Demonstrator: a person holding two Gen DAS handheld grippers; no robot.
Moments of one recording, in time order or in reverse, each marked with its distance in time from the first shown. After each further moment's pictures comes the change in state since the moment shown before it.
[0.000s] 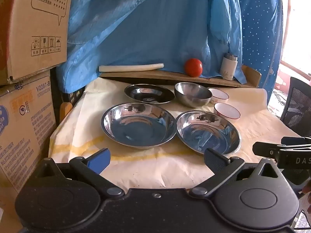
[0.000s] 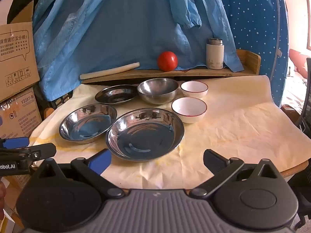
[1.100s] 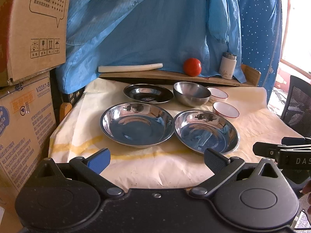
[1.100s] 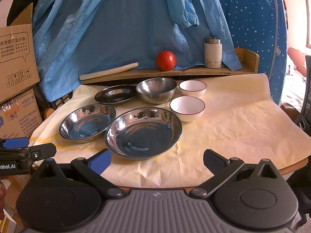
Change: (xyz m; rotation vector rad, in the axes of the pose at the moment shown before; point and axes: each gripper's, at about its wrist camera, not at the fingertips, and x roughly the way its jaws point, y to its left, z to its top) left arm -0.001 -0.003 0.000 0.016 0.005 0.007; right arm -0.003 0.000 -0.003 0.009 -0.004 0.001
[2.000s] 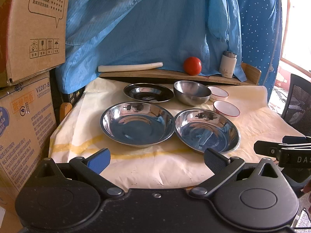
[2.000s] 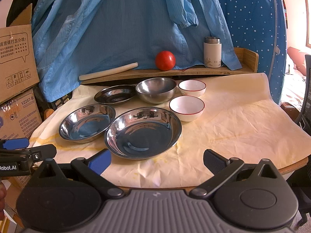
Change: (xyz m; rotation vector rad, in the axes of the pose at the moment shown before) left arm 0.001 -0.001 -0.001 0.004 0.004 0.004; right arm 0.000 -0.001 0.001 0.005 0.000 0.002
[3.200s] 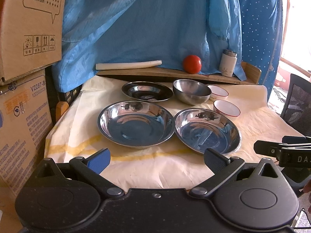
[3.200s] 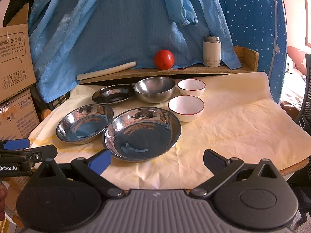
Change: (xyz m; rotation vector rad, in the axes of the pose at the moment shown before) left arm 0.004 0.000 -0.003 0.000 0.008 -0.007; right arm 0.004 -0.001 0.002 0.000 0.002 0.001
